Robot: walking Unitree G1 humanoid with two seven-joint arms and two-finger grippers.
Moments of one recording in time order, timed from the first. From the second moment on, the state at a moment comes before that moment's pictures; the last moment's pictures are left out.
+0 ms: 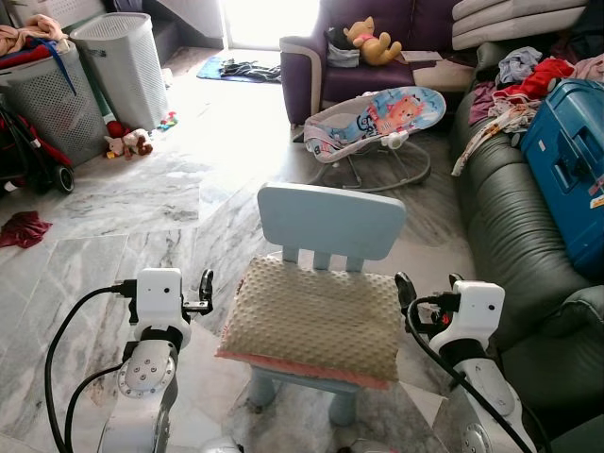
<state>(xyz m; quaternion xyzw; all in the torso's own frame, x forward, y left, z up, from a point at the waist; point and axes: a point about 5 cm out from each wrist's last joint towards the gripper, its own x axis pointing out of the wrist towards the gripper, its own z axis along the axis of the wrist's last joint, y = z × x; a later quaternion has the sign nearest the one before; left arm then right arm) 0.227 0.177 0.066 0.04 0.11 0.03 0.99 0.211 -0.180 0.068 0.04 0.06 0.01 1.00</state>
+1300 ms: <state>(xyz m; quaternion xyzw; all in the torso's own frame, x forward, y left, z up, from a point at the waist) 0.231 0.167 0.070 0.07 0.08 0.02 0.99 0.216 -0.178 0.064 0.04 0.07 0.04 1.00</state>
